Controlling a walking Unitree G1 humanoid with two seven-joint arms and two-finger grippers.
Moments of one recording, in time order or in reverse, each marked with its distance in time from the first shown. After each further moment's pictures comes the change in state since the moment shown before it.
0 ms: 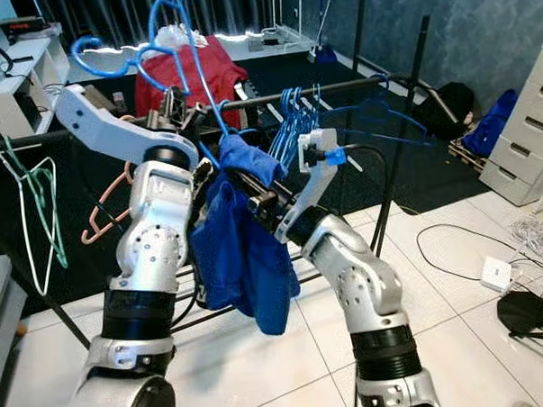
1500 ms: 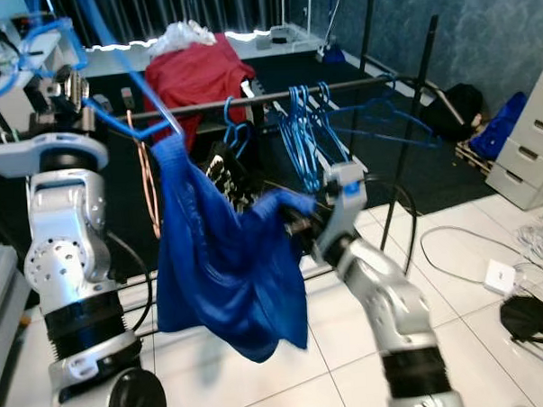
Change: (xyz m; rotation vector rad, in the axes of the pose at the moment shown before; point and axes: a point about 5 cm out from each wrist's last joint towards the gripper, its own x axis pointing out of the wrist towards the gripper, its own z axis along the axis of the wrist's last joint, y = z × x) left arm -0.027 -0.007 0.072 -0.522 0.002 -0.439; right arm -0.041 -0.048 0.003 -0.137 0.021 -0.316
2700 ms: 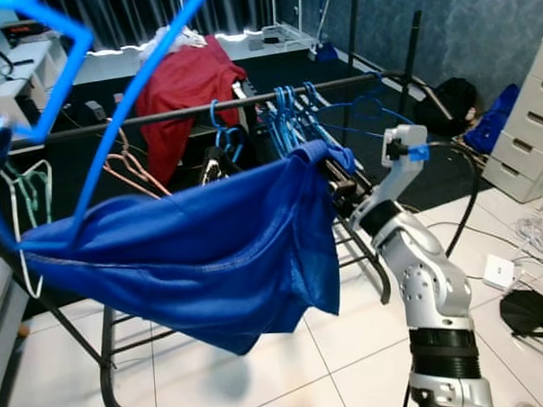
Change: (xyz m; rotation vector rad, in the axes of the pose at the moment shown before) left arm -0.054 -0.068 0.080 0.879 0.417 -0.566; right arm -0.021 -0.024 0.040 0.023 -0.127 -0.026
